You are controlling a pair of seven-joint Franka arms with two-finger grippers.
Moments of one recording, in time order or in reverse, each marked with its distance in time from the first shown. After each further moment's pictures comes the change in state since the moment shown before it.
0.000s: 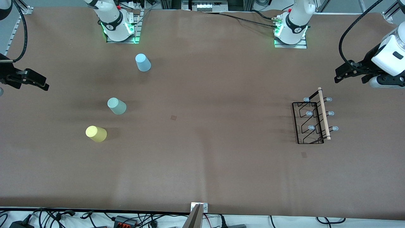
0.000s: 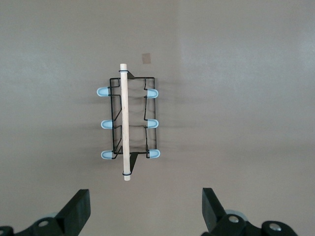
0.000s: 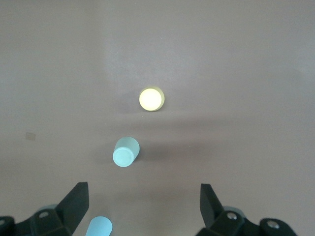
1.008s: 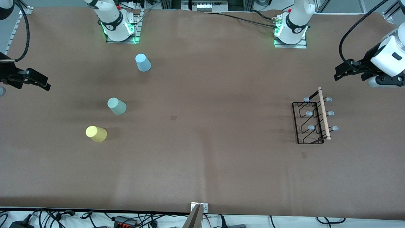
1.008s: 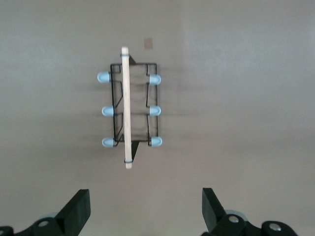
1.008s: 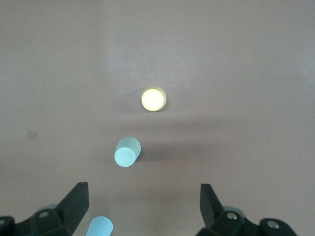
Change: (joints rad) left arm 0.001 0.006 0.007 0.000 0.000 -0.067 -0.001; right arm 0.008 -0.001 0.000 0.000 0.000 0.001 0.000
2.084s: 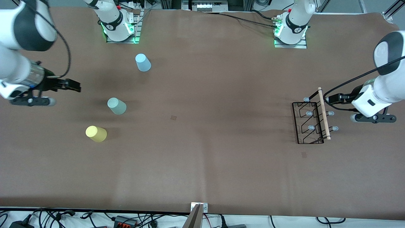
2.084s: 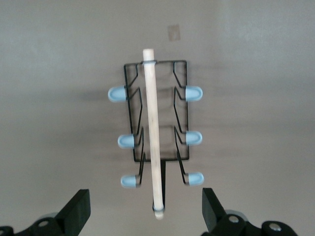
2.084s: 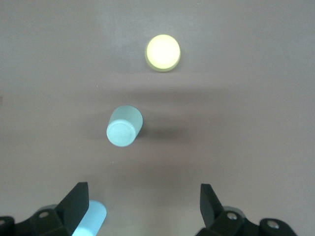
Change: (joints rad) left arm 0.057 0.216 0.006 -0.092 0.071 0.252 0.121; right arm 0.044 -0.059 0.002 -0.430 0.001 0.234 -0.001
